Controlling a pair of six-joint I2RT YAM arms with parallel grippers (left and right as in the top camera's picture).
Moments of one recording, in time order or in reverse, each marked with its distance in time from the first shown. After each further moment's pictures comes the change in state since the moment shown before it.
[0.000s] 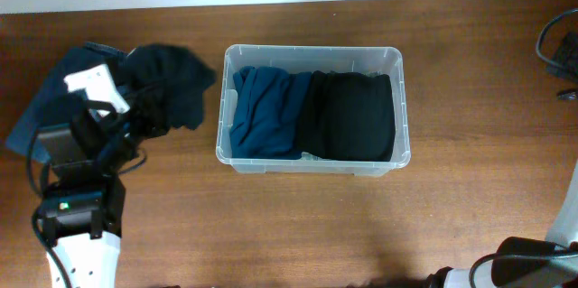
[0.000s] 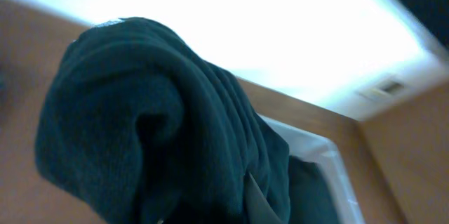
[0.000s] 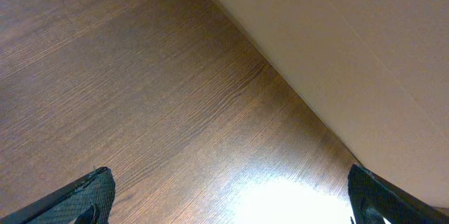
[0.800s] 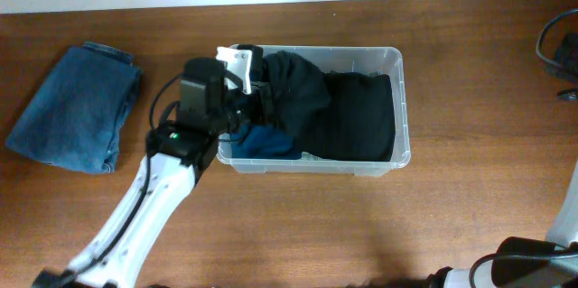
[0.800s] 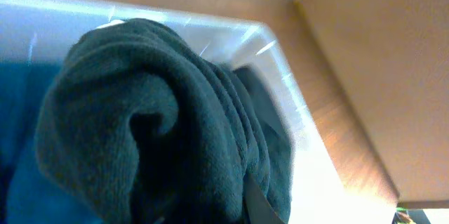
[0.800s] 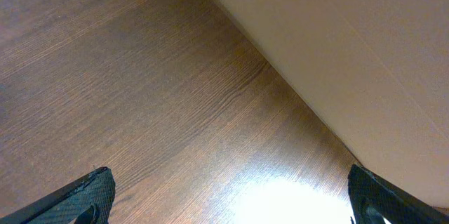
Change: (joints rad) left arm -0.455 0.430 0.028 0.209 0.023 -0.001; right arm 0.000 0.000 0.000 0.000 0.000 0.000
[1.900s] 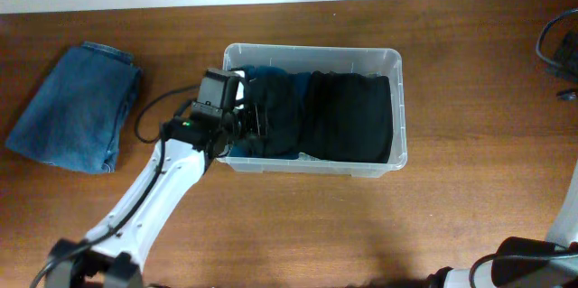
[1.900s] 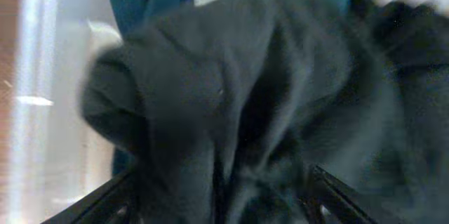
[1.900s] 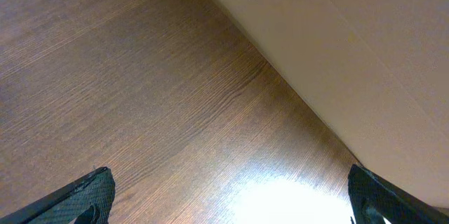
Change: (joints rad) left arm -0.006 0.066 0.023 -0.299 -0.417 0.072; right arm 0.000 0.000 0.000 0.000 0.000 0.000
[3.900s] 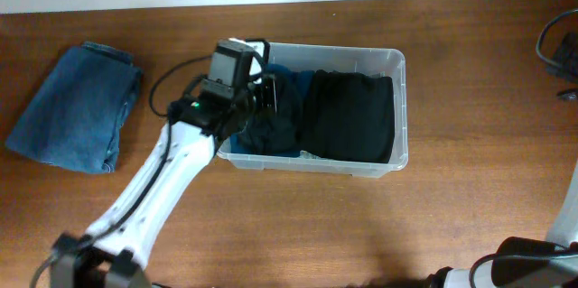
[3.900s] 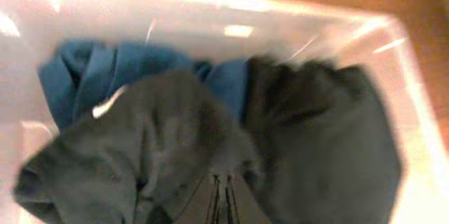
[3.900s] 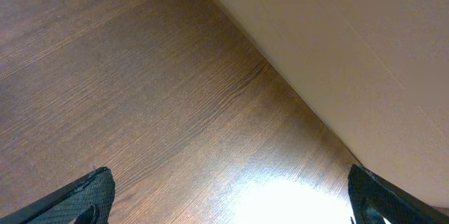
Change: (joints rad) left arm -0.053 0.056 0.210 -0.008 0.069 0.007; right arm 0.000 0.000 0.000 0.000 0.000 0.000
